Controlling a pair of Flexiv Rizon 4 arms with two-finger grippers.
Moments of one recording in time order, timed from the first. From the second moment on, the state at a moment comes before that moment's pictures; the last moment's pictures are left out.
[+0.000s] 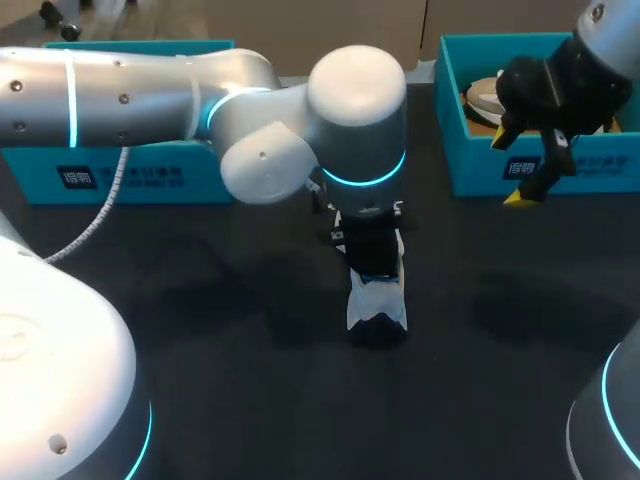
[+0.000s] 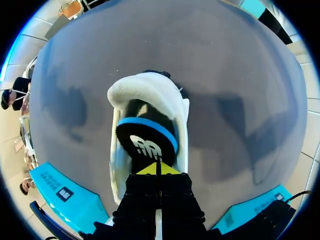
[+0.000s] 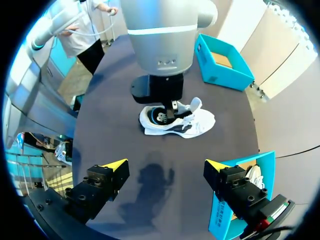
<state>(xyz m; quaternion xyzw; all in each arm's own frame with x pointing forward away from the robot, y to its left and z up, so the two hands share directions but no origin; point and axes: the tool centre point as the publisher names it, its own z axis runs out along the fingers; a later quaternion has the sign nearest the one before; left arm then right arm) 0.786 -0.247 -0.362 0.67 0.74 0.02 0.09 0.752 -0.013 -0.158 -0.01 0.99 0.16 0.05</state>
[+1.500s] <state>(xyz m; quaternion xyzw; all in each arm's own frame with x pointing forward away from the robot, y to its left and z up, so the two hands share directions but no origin) 0.749 -0.258 -0.389 0.67 0.74 -0.01 0.04 0.752 -0.013 -0.158 -0.01 0.99 0.16 0.05</state>
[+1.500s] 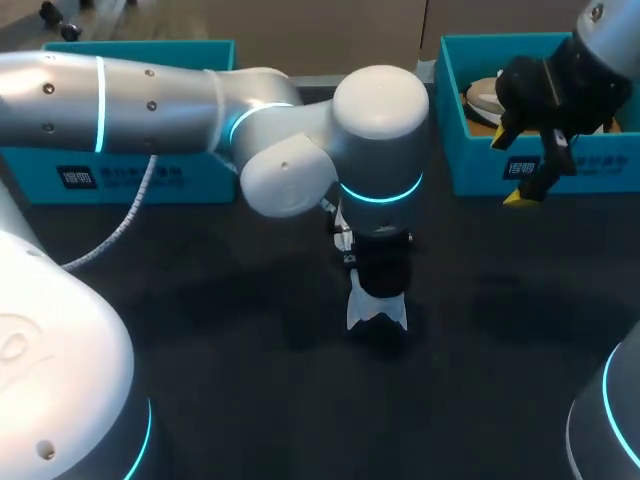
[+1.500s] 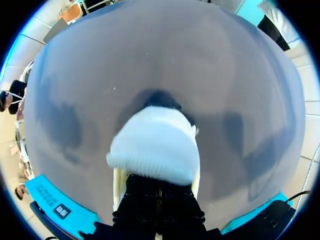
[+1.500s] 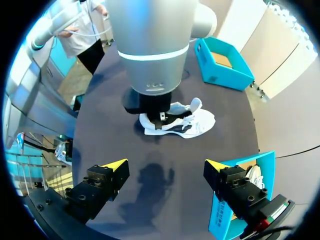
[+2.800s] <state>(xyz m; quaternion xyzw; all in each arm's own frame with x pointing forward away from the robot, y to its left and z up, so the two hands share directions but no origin) 0.723 -0.255 -0.408 0.68 0.72 -0.07 -0.11 0.752 -0.013 -0.159 -0.01 0.99 0.16 0.05</state>
